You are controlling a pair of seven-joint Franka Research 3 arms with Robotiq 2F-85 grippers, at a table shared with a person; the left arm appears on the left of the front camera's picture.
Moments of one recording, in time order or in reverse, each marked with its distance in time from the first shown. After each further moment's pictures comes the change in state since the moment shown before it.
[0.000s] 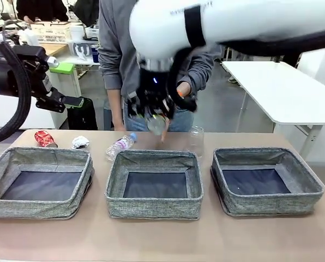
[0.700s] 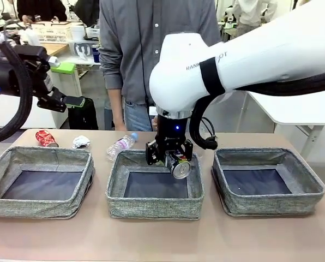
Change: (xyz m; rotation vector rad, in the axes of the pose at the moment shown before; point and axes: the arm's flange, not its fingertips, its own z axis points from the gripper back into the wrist) left arm 0.000 0.000 0.000 0.000 0.000 0.000; right arm -0.050 -0.039 -0.089 -0.039 0.166 0.166
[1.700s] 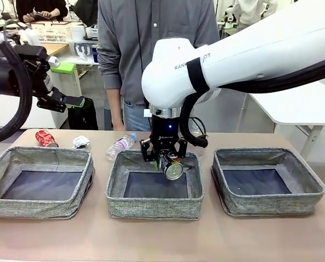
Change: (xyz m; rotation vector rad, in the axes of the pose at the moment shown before) left arm 0.000 0.000 0.000 0.000 0.000 0.000; right arm 0.024 0.006 0.001 0.007 0.025 0.004
